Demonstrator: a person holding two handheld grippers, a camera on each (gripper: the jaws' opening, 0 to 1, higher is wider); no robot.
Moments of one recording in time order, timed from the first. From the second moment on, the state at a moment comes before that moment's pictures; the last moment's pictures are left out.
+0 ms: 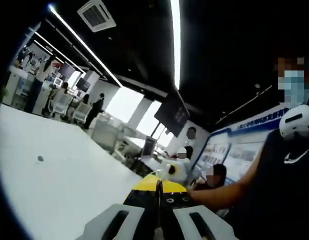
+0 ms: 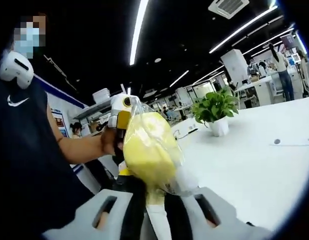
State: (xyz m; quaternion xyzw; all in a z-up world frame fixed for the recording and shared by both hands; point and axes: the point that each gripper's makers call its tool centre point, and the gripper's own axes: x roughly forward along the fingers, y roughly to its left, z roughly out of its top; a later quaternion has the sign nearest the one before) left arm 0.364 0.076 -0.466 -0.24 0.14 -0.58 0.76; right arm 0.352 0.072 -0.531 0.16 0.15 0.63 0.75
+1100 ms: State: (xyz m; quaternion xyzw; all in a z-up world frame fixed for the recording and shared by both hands) left arm 0.357 0.082 -0.471 -0.15 0.10 -0.59 0.79; right arm 0.339 0.077 -0.532 0.10 0.18 0.65 0.73
